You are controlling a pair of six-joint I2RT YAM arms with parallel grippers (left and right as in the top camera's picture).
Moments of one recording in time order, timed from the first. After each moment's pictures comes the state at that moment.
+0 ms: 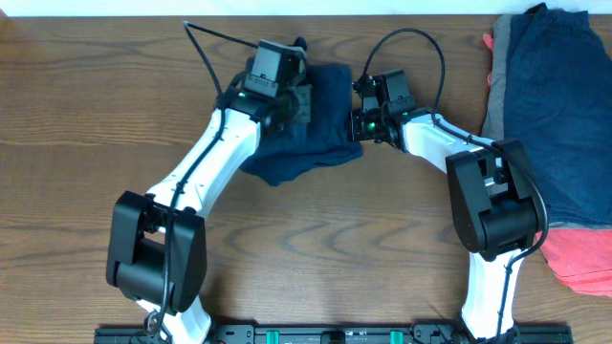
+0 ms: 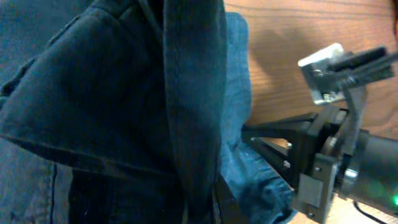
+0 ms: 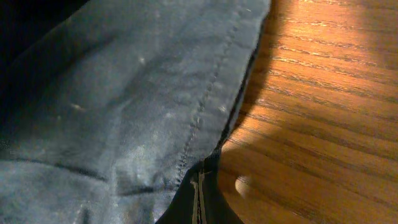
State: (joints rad) left arm -0.38 1.85 1.42 -0.47 0.15 -0.31; right arm 0.32 2.15 1.32 -0.15 -0.34 0.25
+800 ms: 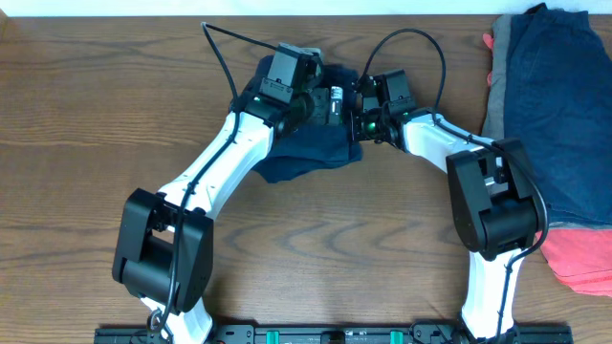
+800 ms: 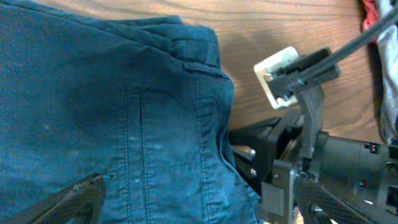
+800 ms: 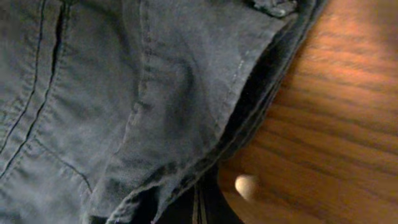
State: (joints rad) left arm -0.42 1.86 1.42 -0.42 0.17 -0.33; right arm 0.31 2.15 1.32 -0.15 -0.39 0.26
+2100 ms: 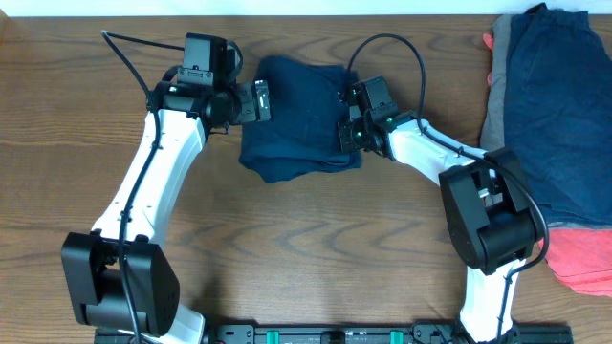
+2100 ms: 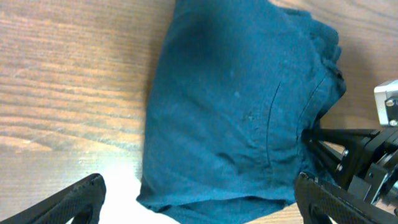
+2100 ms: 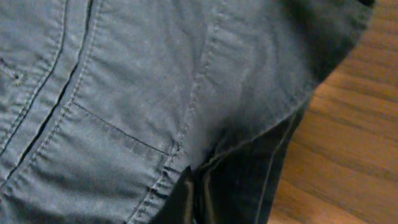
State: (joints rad) left arm -0.16 1.70 1.43 -0.76 0.15 -0.29; right arm 0.41 2.09 1.31 -0.24 -0.19 0.24
